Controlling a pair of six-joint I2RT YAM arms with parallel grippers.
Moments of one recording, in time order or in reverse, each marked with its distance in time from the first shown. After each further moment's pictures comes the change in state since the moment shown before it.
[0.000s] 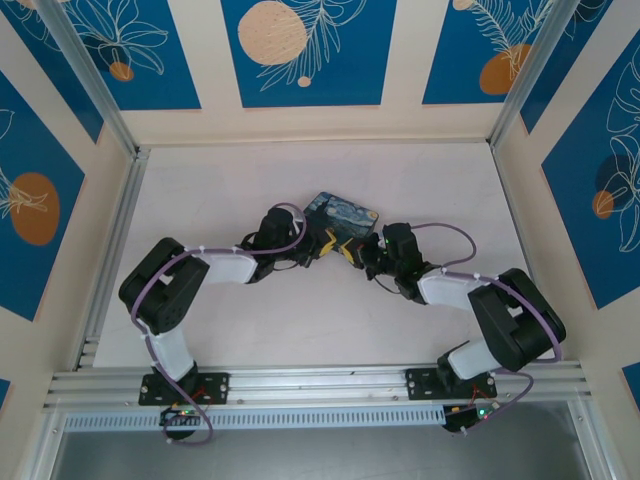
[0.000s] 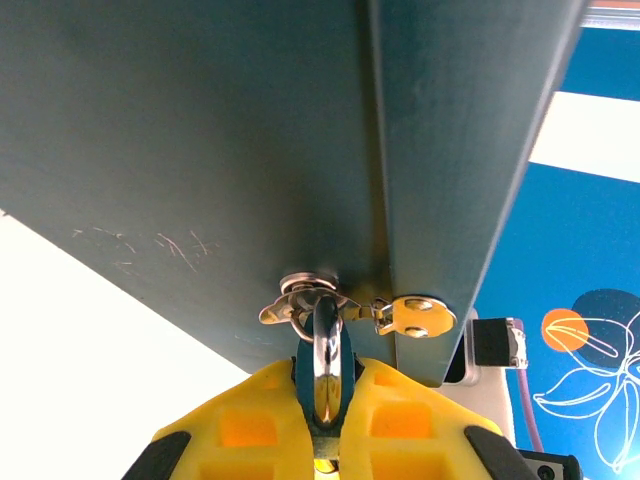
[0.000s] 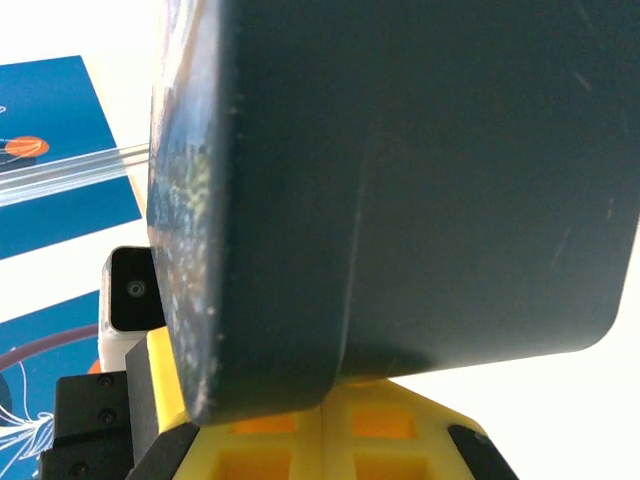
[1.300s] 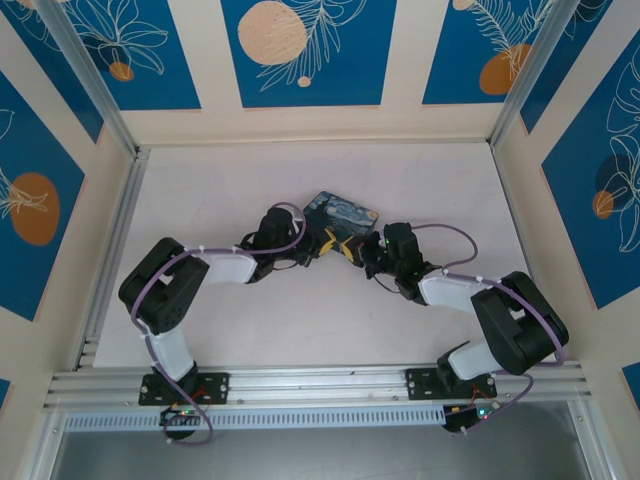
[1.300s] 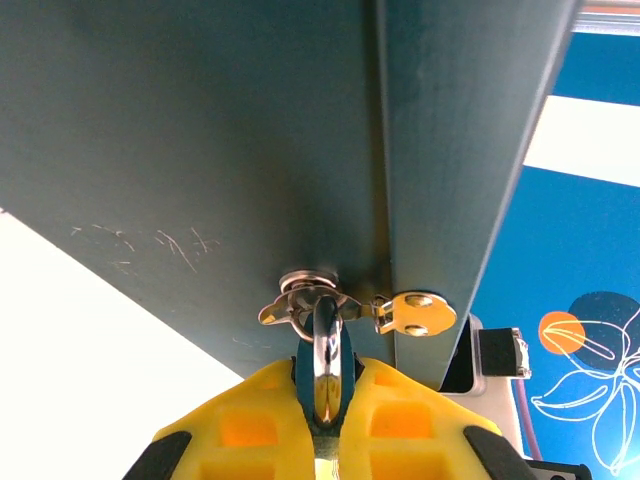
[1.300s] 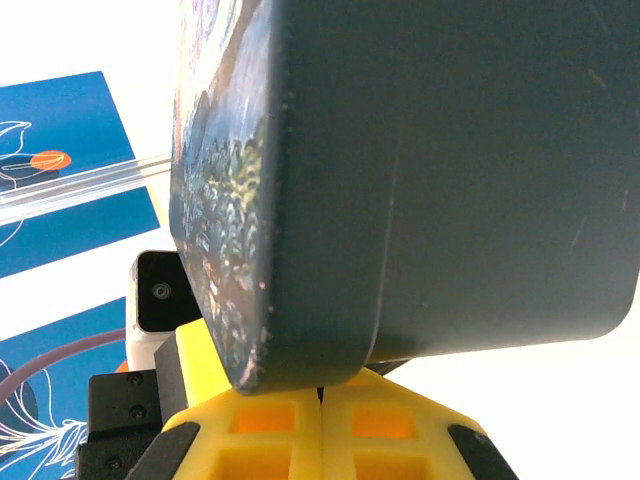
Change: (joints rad) left arm 0.001 0.000 -0.001 0.008 -0.005 0.000; right arm 0.007 -0.026 0.000 0.001 0.023 0.040
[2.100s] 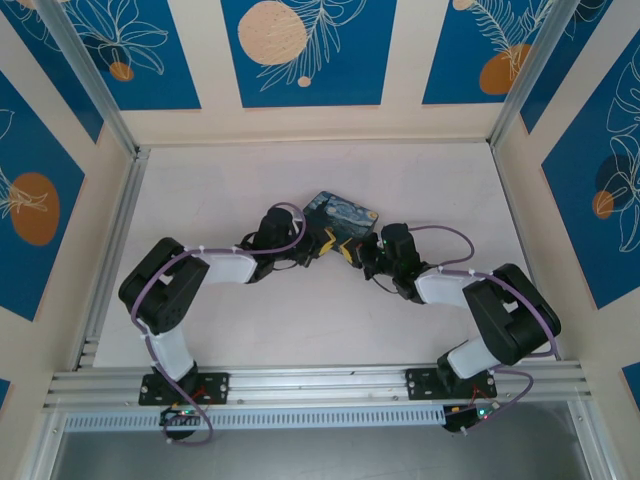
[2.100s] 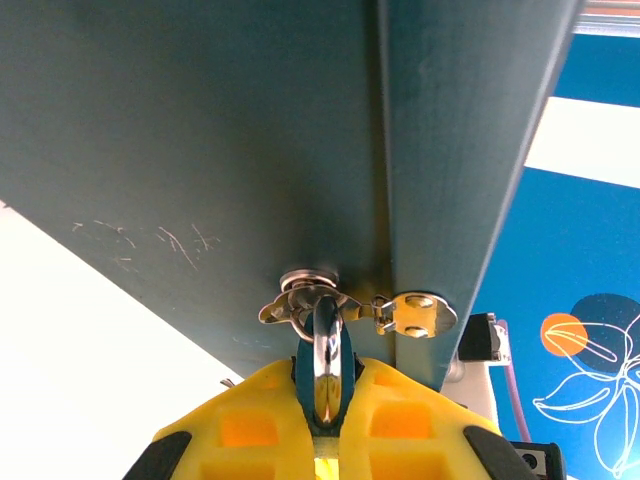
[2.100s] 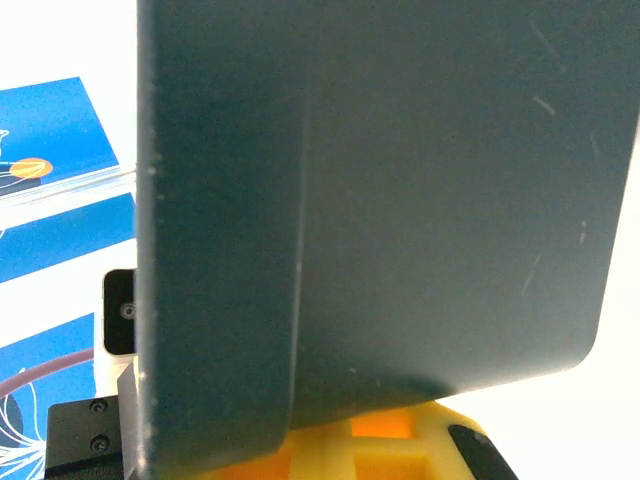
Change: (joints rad) left arm 0.000 0.000 0.000 -0.004 -0.003 0.000; right arm 0.000 0.060 0.003 0.033 0.000 0.004
